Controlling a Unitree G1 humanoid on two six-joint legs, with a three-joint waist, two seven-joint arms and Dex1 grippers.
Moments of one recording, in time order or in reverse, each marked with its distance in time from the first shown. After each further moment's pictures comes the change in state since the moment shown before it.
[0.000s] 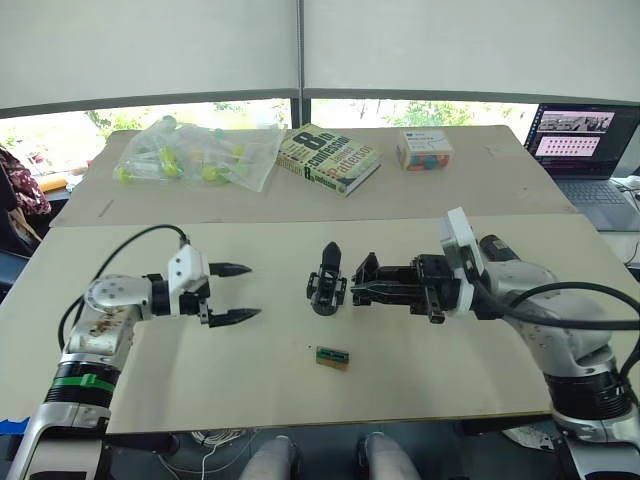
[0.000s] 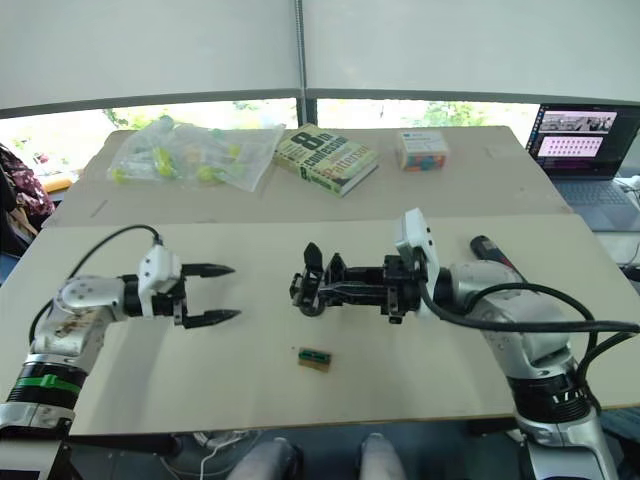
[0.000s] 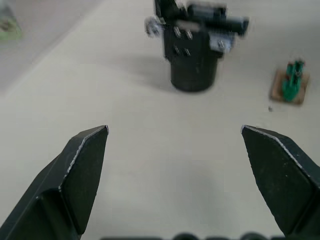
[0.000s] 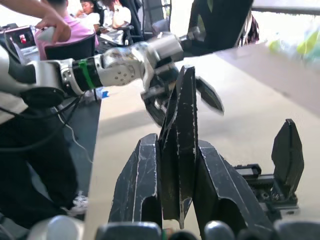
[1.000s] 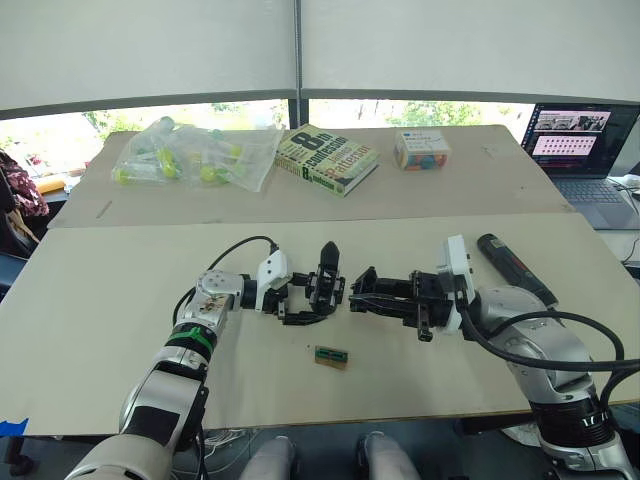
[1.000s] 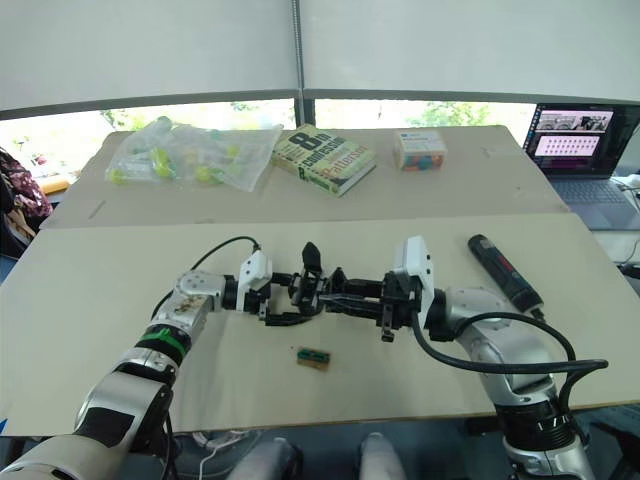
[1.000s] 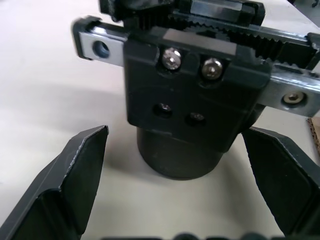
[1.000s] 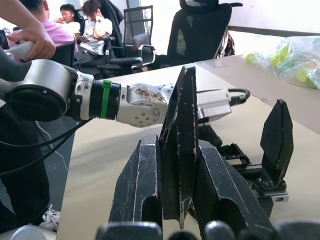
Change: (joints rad) left arm -0.345 -0.351 -0.097 0.564 0.179 -0.178 -0.020; right arm 0.126 0.039 -0.003 -0.038 -0.058 -0.112 -0.071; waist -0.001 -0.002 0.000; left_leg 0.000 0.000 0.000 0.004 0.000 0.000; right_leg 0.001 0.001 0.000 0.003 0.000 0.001
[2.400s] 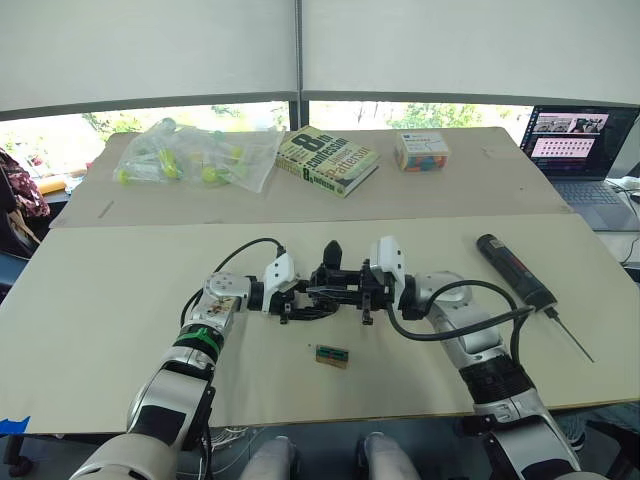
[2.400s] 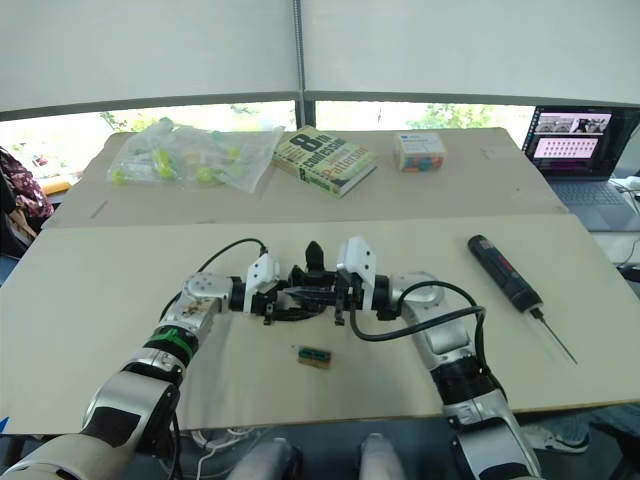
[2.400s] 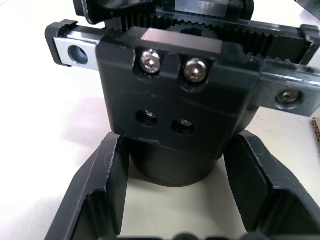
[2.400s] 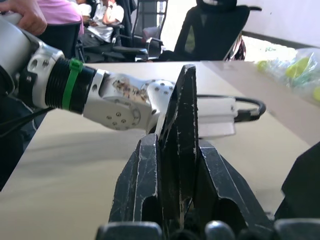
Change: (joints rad) left arm -0.001 -0.023 0.005 0.017 0.043 -0.040 0.032; right arm -0.224 0.226 0.187 0.463 -0.295 -0.334 0.083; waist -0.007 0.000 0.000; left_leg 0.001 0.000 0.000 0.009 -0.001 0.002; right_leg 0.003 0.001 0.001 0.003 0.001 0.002
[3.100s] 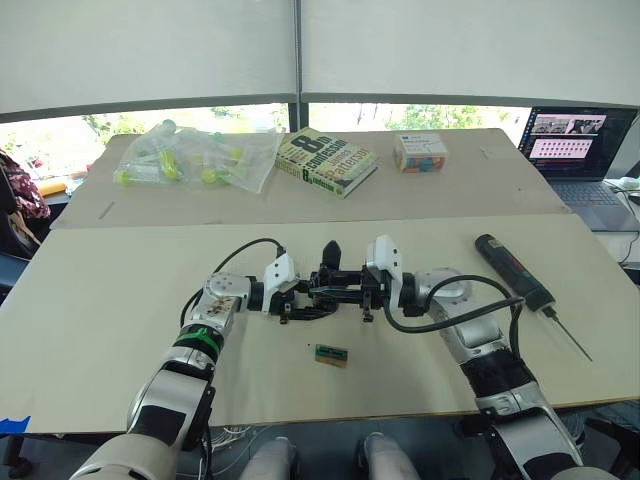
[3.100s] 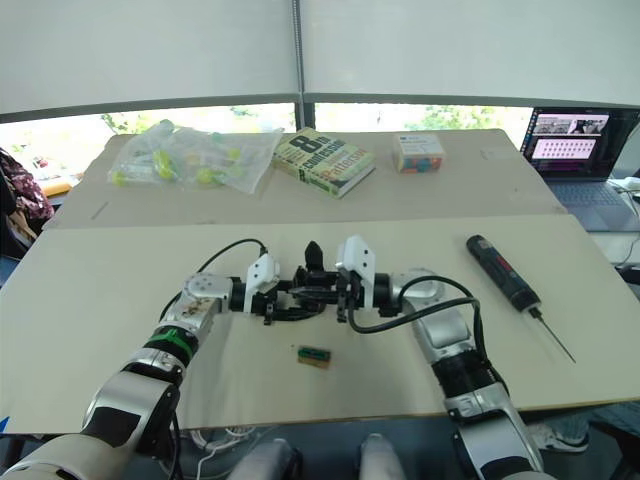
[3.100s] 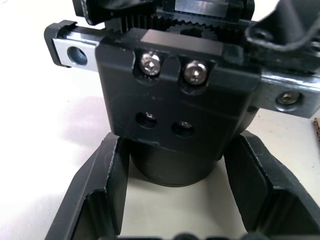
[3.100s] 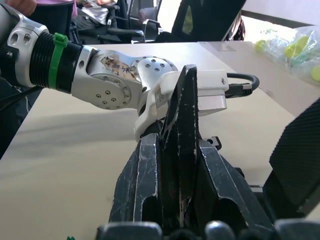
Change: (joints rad) left arm 0.001 0.000 -0.003 0.003 0.009 -0.001 0.008; right arm -0.032 -0.027 0.002 0.027 -0.036 0.022 0.003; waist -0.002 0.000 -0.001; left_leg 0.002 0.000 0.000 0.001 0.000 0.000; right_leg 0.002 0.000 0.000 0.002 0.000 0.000
